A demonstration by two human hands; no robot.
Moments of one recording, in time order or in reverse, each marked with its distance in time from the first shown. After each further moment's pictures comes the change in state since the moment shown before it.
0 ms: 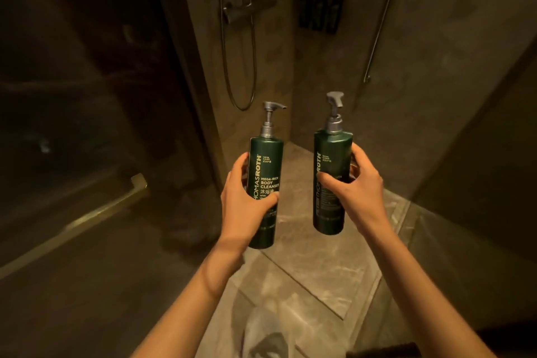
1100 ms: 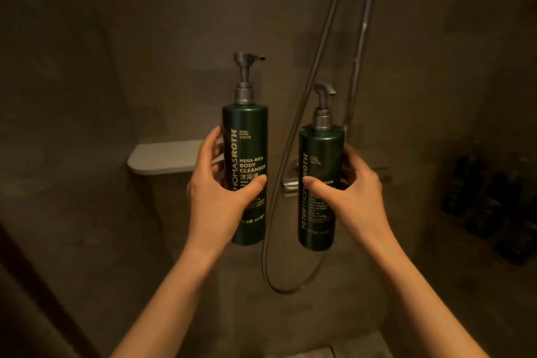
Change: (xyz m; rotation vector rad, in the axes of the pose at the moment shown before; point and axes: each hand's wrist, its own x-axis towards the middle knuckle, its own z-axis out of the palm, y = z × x) left_hand 0.543 0.128 0.044 0.124 0.804 0.257; right_hand 0.649 -0.064 0.180 0.323 -0.653 -0.441
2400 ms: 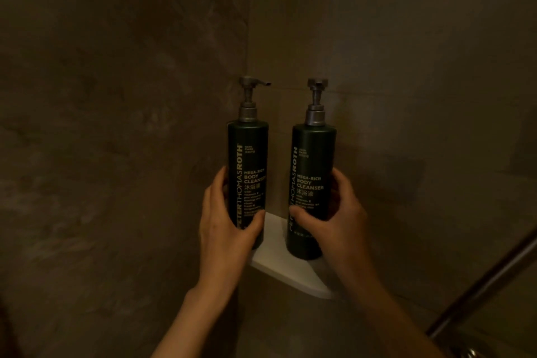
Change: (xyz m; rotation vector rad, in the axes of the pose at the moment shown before) left_hand 0.126 -0.106 -0.052 0.634 0.659 0.075; right_hand 0.195 0.053 0.212 0.318 -0.502 -0.243
